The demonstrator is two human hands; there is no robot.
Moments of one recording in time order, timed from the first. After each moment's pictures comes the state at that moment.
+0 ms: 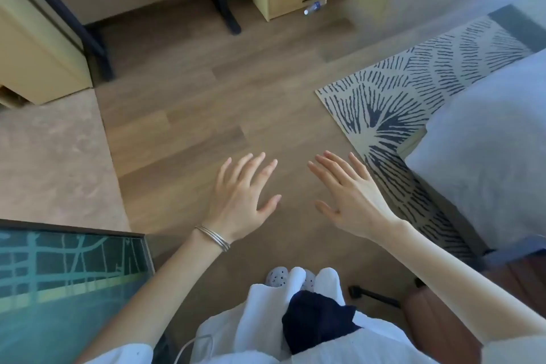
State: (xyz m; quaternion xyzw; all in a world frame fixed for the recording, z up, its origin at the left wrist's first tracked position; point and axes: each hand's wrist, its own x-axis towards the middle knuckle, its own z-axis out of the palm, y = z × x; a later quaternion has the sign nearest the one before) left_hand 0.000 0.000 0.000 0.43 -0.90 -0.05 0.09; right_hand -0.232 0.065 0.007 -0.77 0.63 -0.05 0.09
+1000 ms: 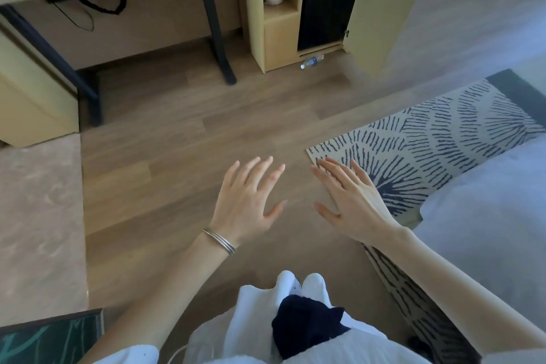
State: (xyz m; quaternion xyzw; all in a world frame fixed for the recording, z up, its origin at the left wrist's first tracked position) left_hand -0.190 -0.240 0.020 0.44 -0.89 -0.02 0.12; right_hand -0.416 -0.187 0.029 -0.78 0.62 -0.10 0.05
